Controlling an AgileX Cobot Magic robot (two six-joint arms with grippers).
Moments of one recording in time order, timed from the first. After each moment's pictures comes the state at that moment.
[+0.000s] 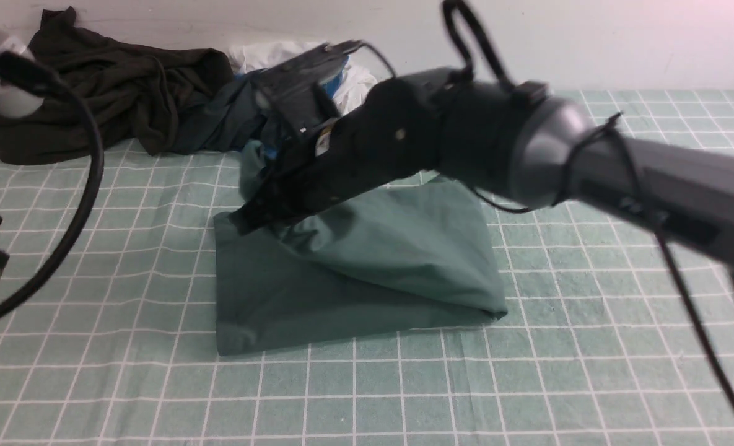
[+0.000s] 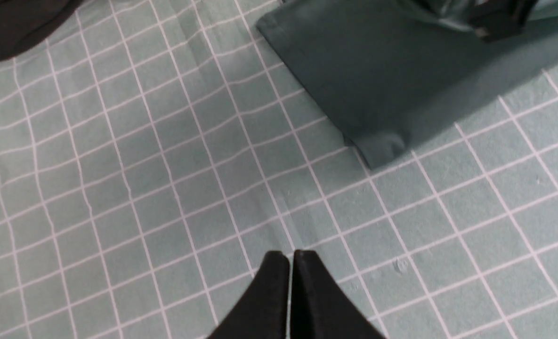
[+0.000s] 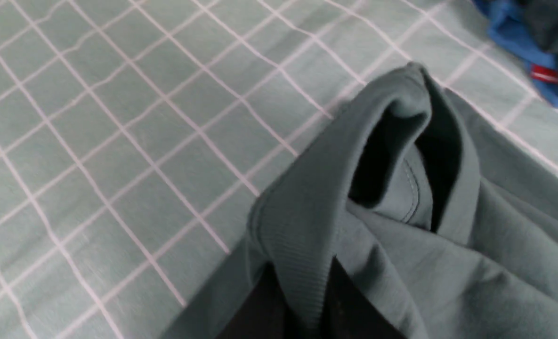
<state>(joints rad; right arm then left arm) 0.77 2.14 -1.86 0.25 0.61 -0.18 -0.25 0.92 -1.14 0.09 1.19 0.16</state>
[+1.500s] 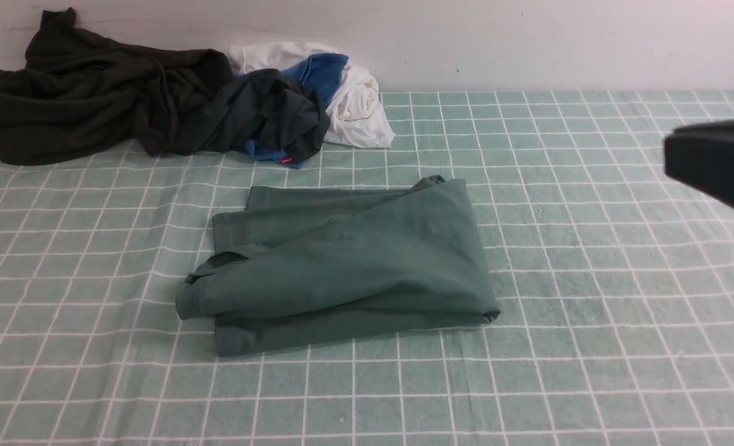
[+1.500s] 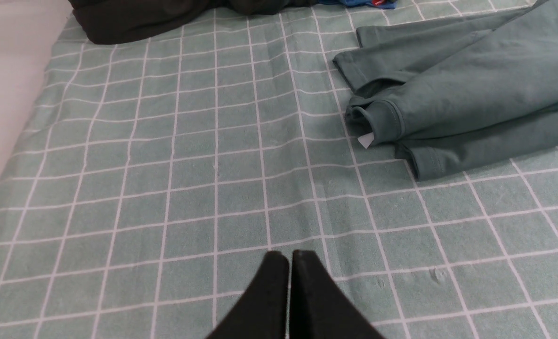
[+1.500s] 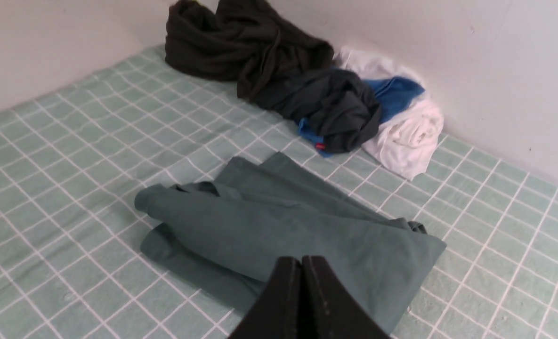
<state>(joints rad) 0.52 0.76 -0.93 0.25 0.66 -0.27 -0.25 0.06 -0.48 0.23 0.97 -0.13</state>
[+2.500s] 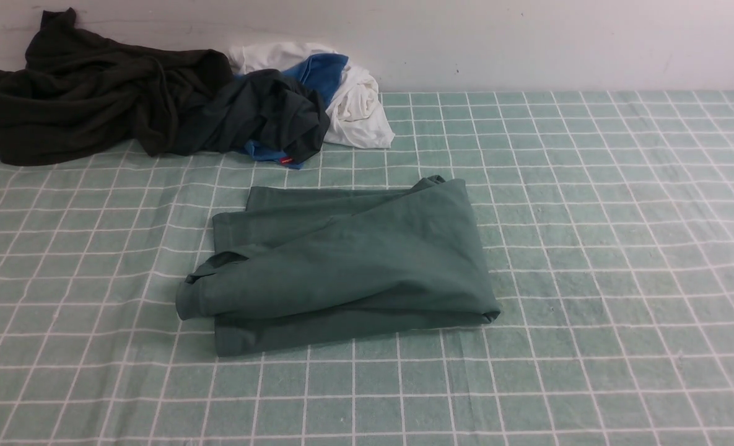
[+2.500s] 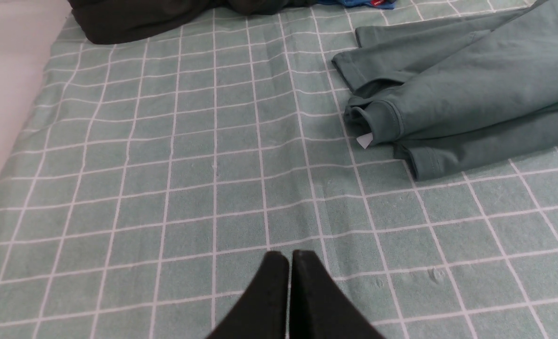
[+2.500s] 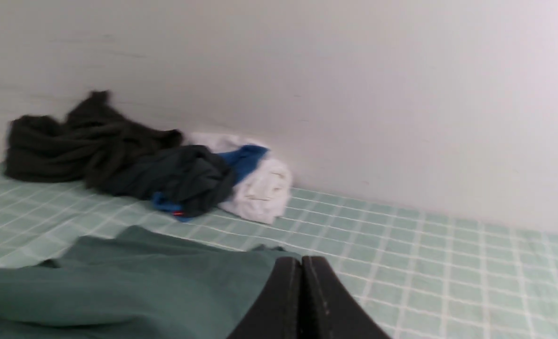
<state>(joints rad) 0.26 0.31 -0.24 0.21 0.10 -0.16 -0.25 0.06 -0.48 0.23 0.97 -0.13</state>
